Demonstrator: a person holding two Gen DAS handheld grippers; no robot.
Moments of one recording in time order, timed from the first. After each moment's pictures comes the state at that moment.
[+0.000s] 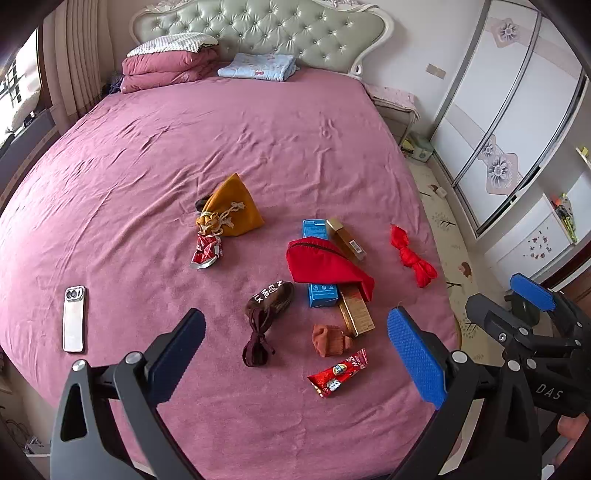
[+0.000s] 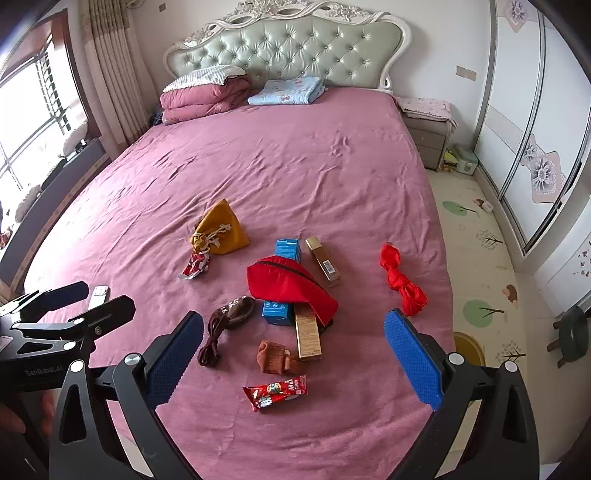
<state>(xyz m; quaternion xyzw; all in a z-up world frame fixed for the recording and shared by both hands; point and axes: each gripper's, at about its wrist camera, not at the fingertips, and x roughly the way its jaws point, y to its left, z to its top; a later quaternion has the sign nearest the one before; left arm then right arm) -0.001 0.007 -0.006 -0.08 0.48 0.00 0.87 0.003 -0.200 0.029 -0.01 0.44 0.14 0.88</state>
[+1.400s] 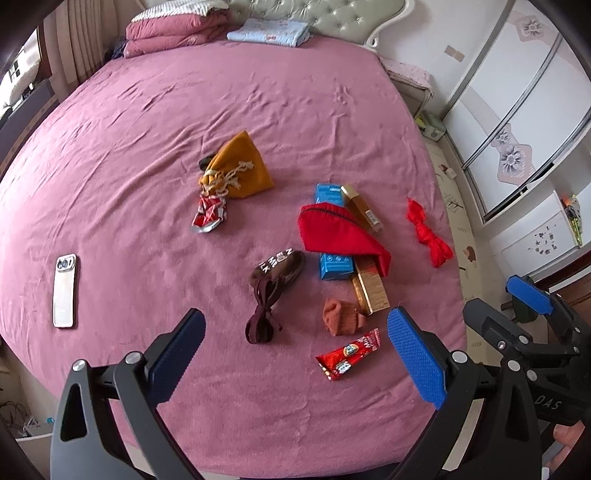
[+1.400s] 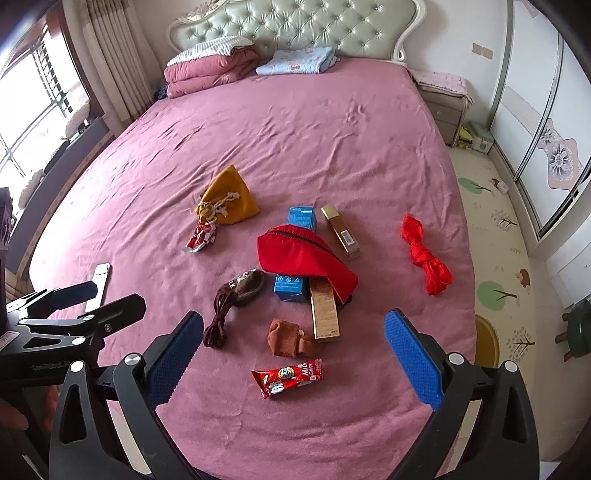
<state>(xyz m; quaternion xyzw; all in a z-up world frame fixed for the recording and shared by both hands) 0.013 0.022 -0.049 -0.10 0.54 0.01 0.84 0.020 -0.182 -0.008 -0.02 0.50 0.16 0.85</state>
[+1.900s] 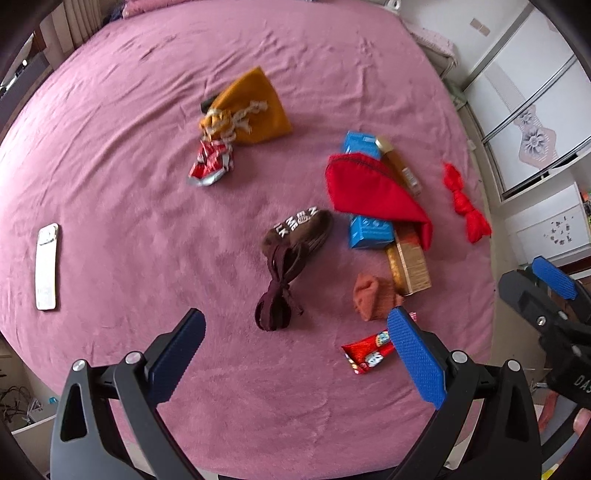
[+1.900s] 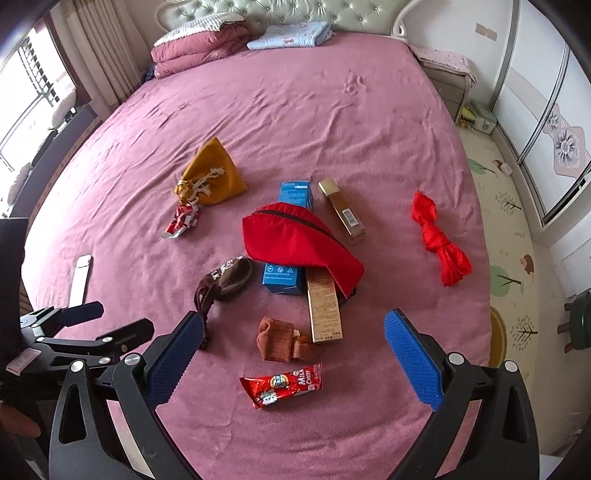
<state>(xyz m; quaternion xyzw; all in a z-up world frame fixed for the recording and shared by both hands) 0.043 0.038 -0.135 -0.11 0.61 0.02 0.78 0.057 -0.173 -0.064 -0.02 0.54 0.15 0.83</state>
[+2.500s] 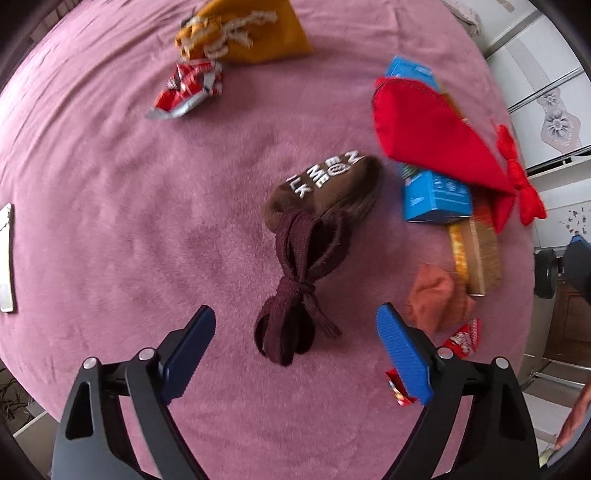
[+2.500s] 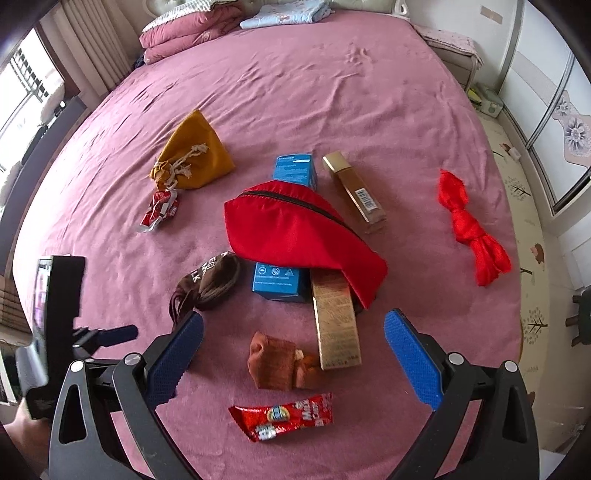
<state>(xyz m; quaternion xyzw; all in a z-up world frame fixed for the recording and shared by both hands) 0.078 0.044 -0.250 -0.12 0.68 0.02 0.73 0.096 -0.153 -0.131 -0.02 0.57 0.15 0.81</state>
